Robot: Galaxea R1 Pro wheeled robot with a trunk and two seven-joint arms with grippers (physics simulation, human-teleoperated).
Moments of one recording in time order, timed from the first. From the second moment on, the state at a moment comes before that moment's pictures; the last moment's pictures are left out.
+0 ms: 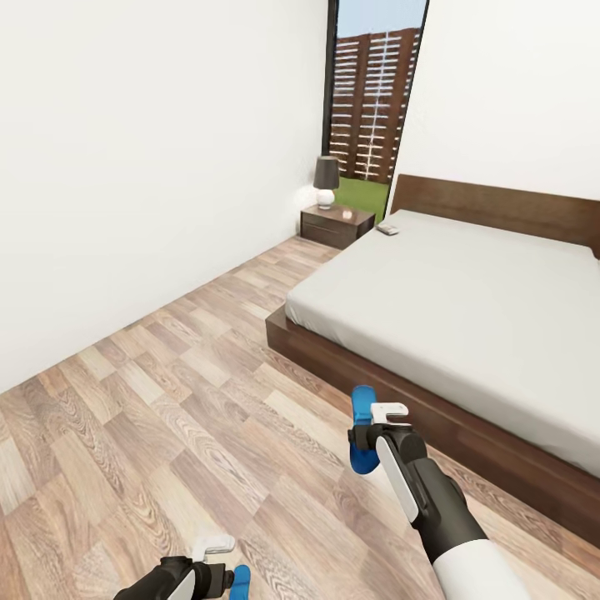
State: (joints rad) left arm -0.51 -0.01 -0.19 -0.22 0.24 0.29 -0.02; right arm -0.54 0.08 0.16 -1.14 -0.19 0.82 -0.26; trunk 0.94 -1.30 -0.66
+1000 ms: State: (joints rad) left arm -0.51 -0.01 -0.18 -0.22 0.24 0.29 -0.02; right arm -0.54 0.08 0.16 -1.14 -0.18 0.82 -0.27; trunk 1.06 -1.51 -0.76
